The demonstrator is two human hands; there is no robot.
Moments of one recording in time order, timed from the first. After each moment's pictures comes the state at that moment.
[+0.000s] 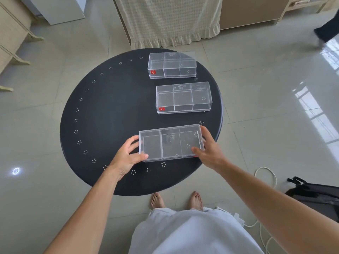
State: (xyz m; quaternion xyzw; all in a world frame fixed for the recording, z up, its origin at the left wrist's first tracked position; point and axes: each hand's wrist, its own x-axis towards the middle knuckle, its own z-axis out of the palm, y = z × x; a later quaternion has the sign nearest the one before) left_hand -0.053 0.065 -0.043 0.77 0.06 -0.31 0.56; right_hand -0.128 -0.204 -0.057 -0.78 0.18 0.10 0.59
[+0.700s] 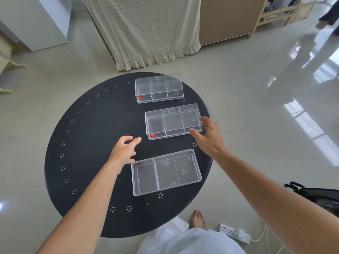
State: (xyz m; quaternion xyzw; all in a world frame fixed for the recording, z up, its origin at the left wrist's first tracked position) left_hand 0.059 0.008 -0.022 0.83 0.13 -0.28 0.47; right_hand -0.044 -0.243 -0.011 -0.83 0.29 -0.03 0.48
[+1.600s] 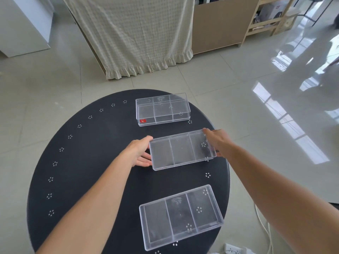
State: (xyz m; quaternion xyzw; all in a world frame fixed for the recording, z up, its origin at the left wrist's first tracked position) left_hand 0.178 -0.055 -0.018 0.81 0.14 -0.44 0.37; right_hand 0.073 -0.283 -0.027 -0.75 0.46 0.14 0.46
